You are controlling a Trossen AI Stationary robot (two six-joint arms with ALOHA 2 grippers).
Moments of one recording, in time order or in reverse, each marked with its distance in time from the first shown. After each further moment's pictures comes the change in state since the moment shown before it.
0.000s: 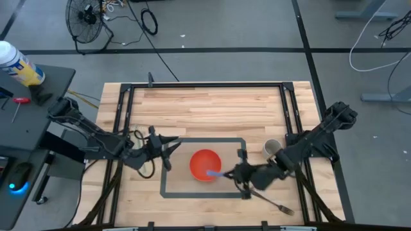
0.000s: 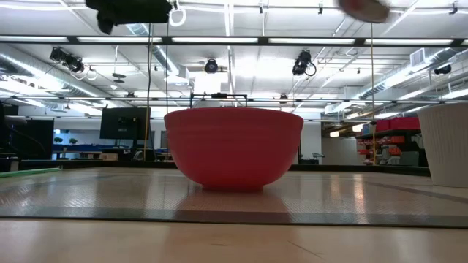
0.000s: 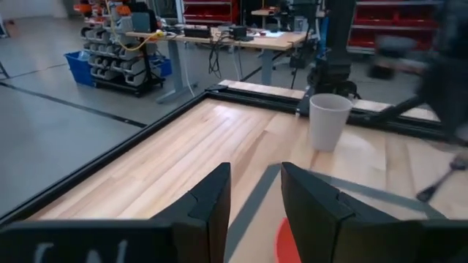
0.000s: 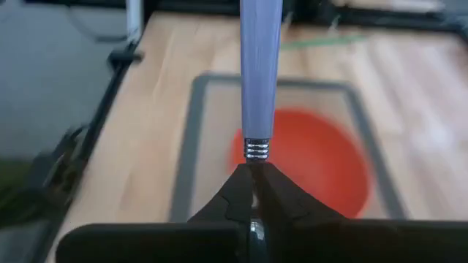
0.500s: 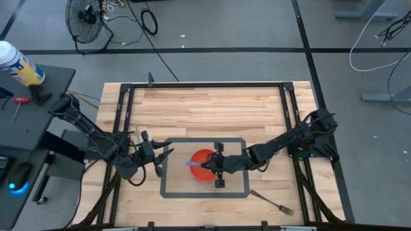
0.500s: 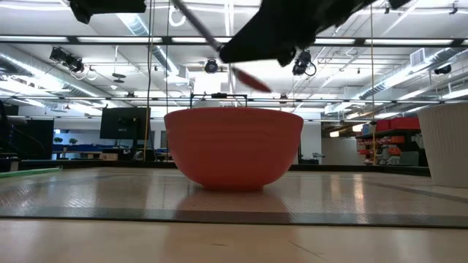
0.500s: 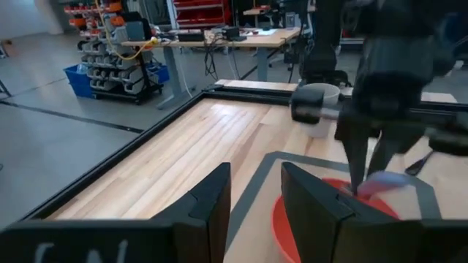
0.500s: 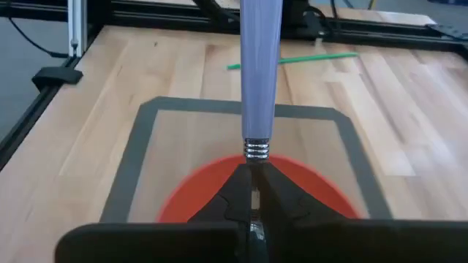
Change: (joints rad) left arm -0.150 -0.042 0.000 -0.124 -0.124 -0.026; right arm -0.233 0.270 0.000 0.401 -0.157 -0.186
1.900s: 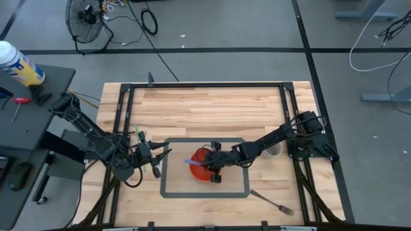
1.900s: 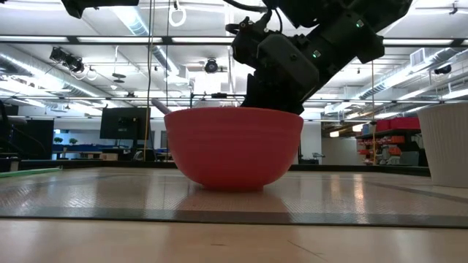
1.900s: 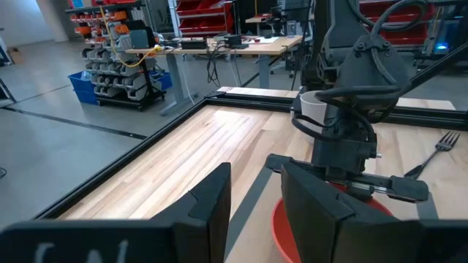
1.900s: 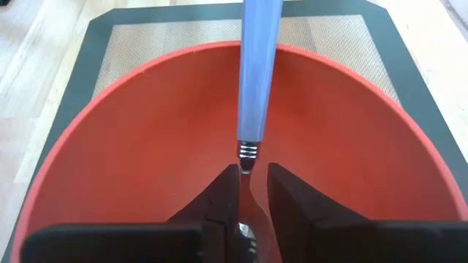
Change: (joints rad) left arm -0.039 -0.017 0.000 -0.009 -0.055 -0.002; right arm -0.108 0.159 0.000 -0.034 -0.159 0.103
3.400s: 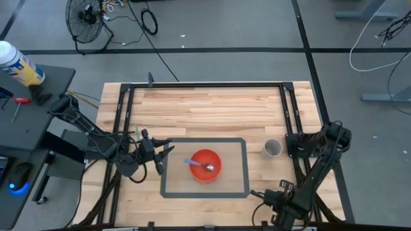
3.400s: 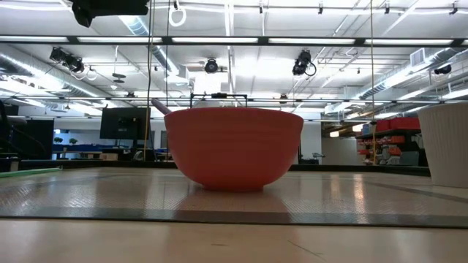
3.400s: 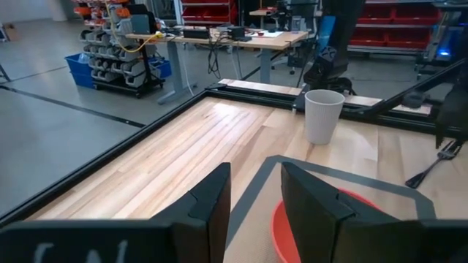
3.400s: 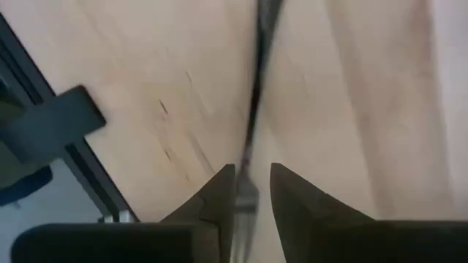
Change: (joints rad) left arm 0.072 0.003 0.000 0.002 0.071 -0.051; right arm 0.768 -0.133 0.108 -1.046 -0.212 1.210
